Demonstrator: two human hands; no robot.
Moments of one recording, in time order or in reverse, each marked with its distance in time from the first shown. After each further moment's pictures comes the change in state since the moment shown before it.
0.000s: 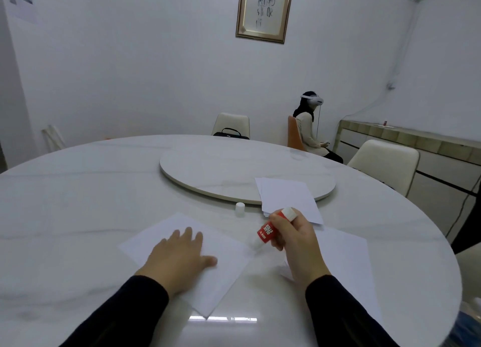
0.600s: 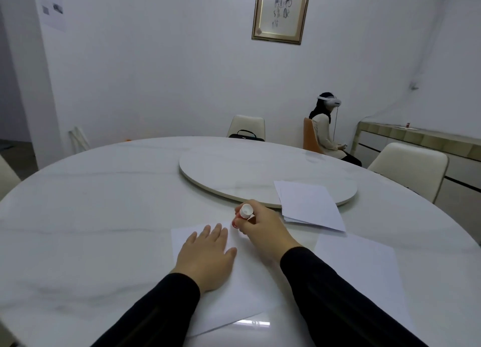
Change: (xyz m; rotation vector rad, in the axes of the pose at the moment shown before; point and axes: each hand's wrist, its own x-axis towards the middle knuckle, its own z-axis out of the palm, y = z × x) left_hand 0.023 -0.001 0.022 -0.130 0.089 0.005; right_hand 0.042 0.019 0.066 -0.576 -0.344 -0.038
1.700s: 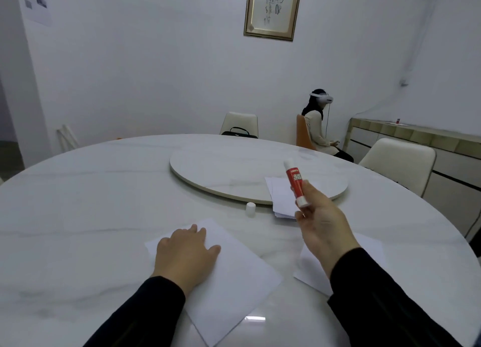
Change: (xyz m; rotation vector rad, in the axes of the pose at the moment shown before) left_hand -0.012 -0.001 -0.012 0.018 0.096 -0.160; right_hand -0.026 -0.005 -0.078 1.106 0.461 0.247
